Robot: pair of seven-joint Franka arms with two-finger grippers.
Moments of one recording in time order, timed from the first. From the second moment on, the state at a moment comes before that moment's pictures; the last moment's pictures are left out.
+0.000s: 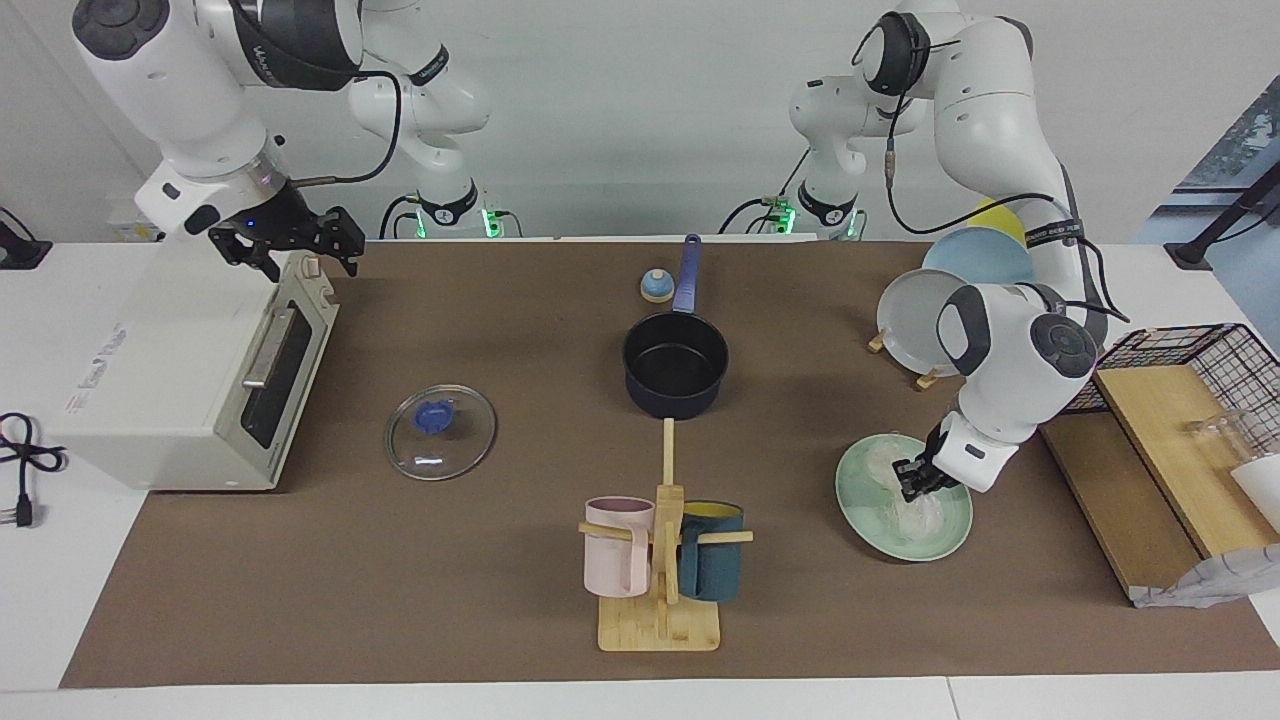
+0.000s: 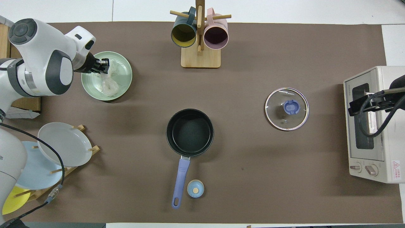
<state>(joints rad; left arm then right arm) -0.07 0.53 -0.06 -1.55 -0.07 2.15 -0.11 0.00 0.00 -0.02 -1.63 -0.02 1.48 -0.11</state>
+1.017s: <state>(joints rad) -0.06 0.01 -0.04 -1.57 -0.04 1.56 -0.12 0.00 -0.01 -0.01 -1.62 -0.02 1.48 -0.11</state>
